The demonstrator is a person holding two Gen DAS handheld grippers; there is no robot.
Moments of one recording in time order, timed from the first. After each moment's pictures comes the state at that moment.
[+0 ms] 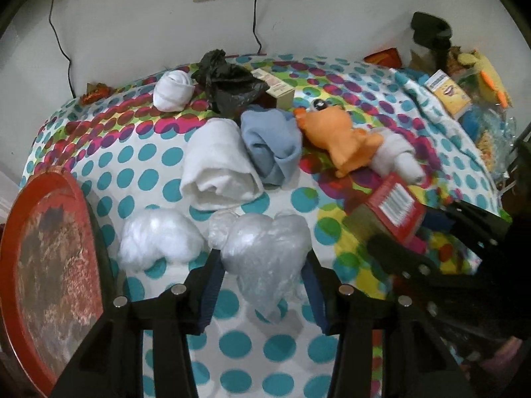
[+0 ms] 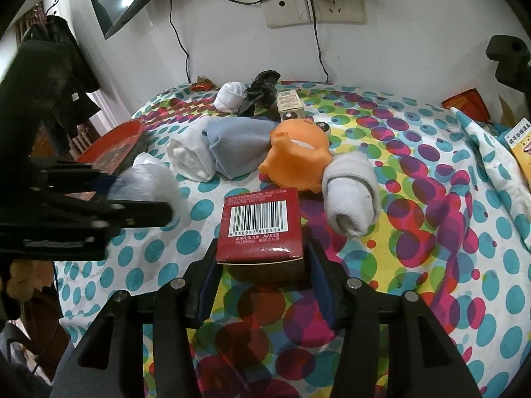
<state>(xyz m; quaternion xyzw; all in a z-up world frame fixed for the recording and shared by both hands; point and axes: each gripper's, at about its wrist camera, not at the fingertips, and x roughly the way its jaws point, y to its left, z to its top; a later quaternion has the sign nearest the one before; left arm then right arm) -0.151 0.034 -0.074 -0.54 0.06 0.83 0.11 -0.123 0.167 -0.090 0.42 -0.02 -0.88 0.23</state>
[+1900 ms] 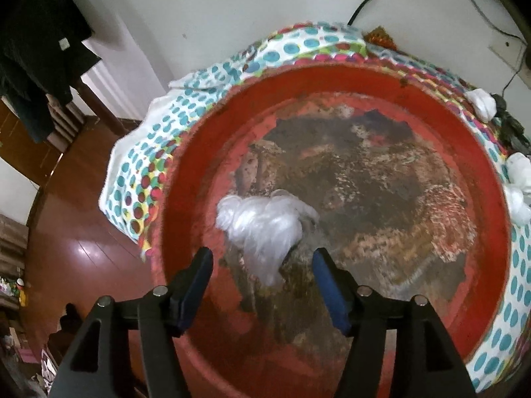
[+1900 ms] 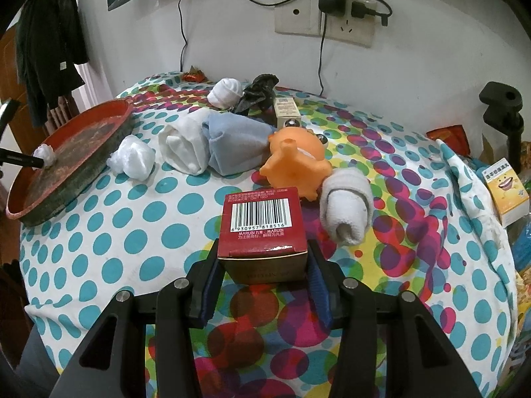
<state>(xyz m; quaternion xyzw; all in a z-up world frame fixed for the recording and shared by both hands) -0.085 -0.294 -0.076 -0.54 -0.02 0.82 -0.17 -0.110 0.144 -0.085 0.39 0.08 -0.90 0.18</state>
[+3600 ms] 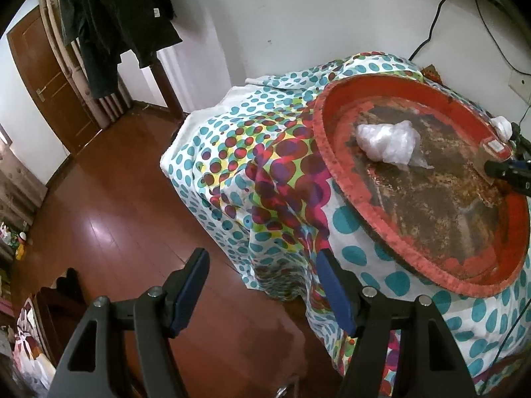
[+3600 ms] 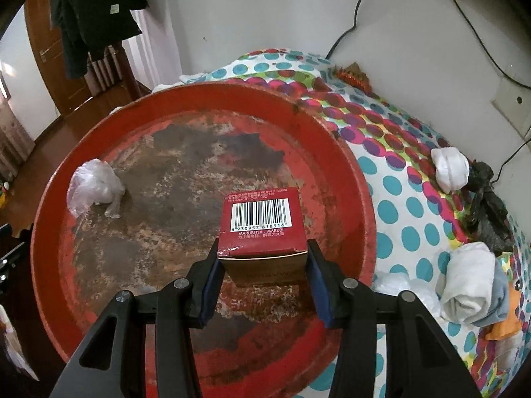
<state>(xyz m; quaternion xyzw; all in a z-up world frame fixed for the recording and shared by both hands) 0.061 -0.348 -0.082 -0.47 -0.07 0.84 -0.26 -0.153 -0.150 -0.077 0.46 0.15 -0.83 0.27</state>
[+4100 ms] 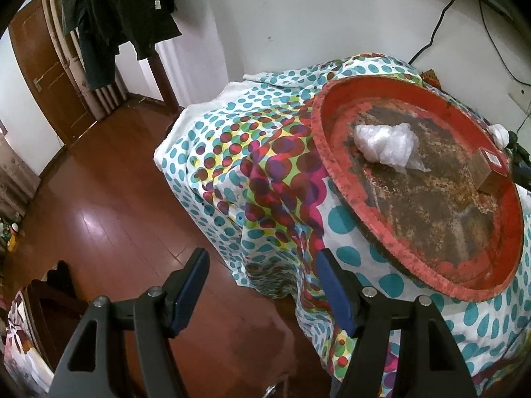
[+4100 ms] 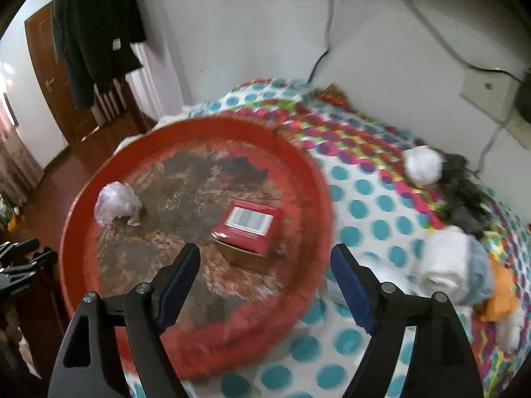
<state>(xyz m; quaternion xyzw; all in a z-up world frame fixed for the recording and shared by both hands) 0.060 -0.353 -0.084 -0.47 -0.09 0.84 -0.25 -0.126 -0.082 -0.034 0.41 0.09 -0.87 0.28</state>
